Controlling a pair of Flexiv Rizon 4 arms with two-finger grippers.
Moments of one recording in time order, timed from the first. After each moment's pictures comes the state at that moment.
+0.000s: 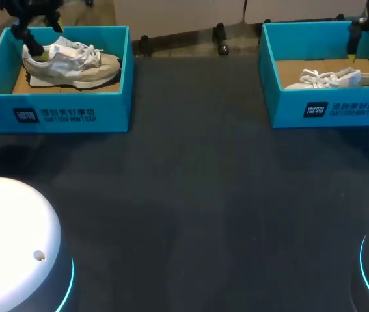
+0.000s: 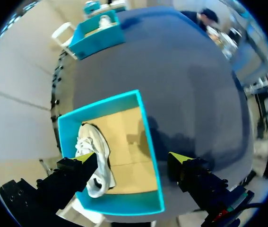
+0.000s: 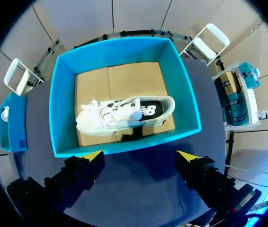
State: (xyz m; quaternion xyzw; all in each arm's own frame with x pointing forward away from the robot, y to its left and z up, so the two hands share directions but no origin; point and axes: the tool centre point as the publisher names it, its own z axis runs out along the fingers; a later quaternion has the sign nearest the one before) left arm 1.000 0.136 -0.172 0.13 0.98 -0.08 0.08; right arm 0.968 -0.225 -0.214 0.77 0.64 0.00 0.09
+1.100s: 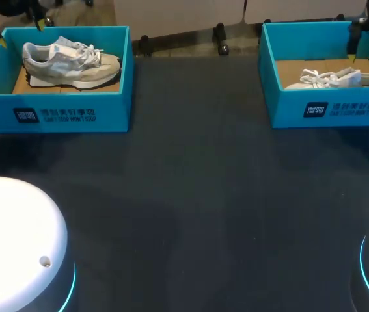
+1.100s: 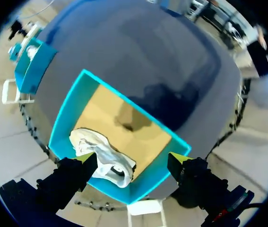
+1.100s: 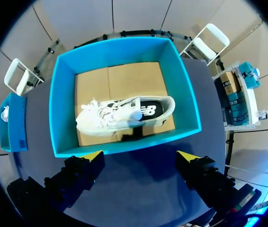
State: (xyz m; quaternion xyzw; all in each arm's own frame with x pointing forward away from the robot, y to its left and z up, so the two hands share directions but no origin) left arm 1.042 0.210 -0.167 0.46 0.89 0.02 0.04; right arm 0.968 -0.225 -0.214 0.77 0.64 0.00 0.09
